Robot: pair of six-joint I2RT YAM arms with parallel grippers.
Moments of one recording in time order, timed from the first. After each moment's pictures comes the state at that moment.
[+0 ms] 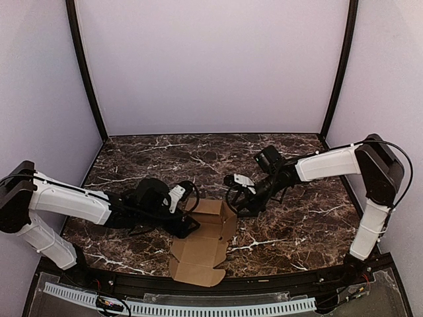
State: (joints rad) left arm -0.95 1.45 0.64 0.06 0.02 -0.29; right arm 0.67 1.80 1.06 -0.31 -0.75 -0.59
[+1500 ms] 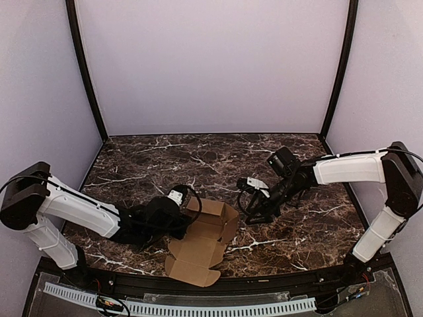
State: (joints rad) left arm -1.10 1.54 0.60 0.19 -0.44 -0.47; right arm 0.67 1.61 0.94 -0.46 -0.70 -0.46
